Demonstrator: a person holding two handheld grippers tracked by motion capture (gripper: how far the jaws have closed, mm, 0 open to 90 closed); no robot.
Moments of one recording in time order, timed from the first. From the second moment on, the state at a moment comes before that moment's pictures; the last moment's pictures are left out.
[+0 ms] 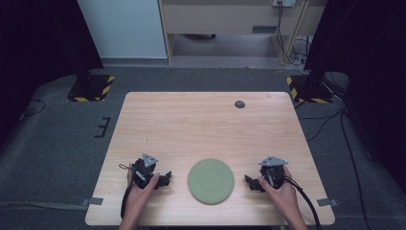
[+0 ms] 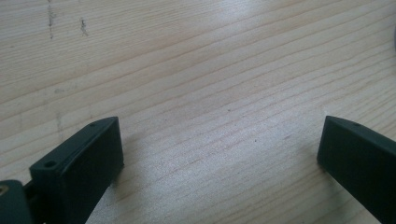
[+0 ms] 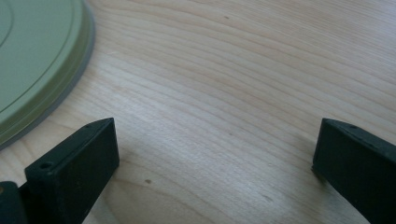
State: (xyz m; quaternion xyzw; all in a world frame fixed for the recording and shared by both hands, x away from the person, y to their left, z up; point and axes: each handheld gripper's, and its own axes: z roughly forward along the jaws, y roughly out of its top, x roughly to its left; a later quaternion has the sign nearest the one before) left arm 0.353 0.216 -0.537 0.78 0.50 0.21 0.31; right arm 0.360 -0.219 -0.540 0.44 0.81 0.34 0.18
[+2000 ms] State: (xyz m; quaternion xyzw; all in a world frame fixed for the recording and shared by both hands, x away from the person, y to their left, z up) left arm 0.334 0.160 -0.531 0.82 0.41 0.17 0.36; right arm 0.336 -0.169 -0.526 0.34 0.85 0.37 0.19
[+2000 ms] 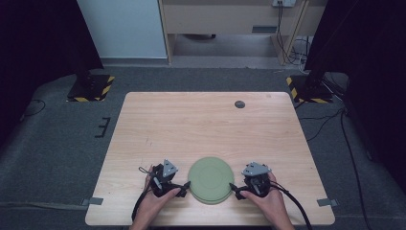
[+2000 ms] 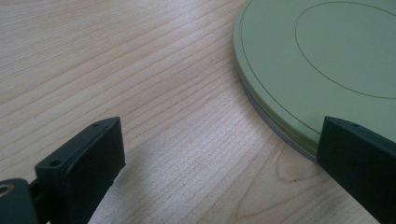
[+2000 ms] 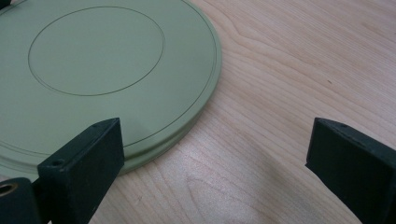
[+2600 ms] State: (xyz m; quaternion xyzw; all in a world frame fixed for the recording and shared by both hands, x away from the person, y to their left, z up) left arm 0.331 0.158 -0.530 0.82 0.41 0.17 0.36; right arm 0.333 -0.167 -0.526 0.33 0.85 0.36 0.19
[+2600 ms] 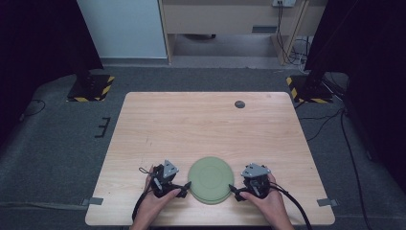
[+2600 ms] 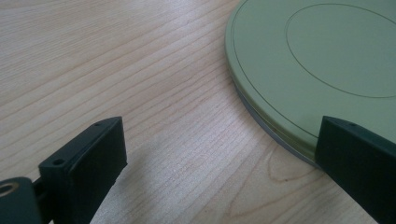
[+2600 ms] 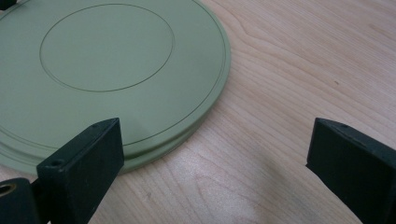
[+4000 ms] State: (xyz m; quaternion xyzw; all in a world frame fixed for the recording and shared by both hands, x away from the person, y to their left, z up) left arm 0.333 0.152 -0.531 0.82 0.41 0.18 0.36; right arm 0.335 -0.166 -0.528 0.36 0.84 0.37 0.19
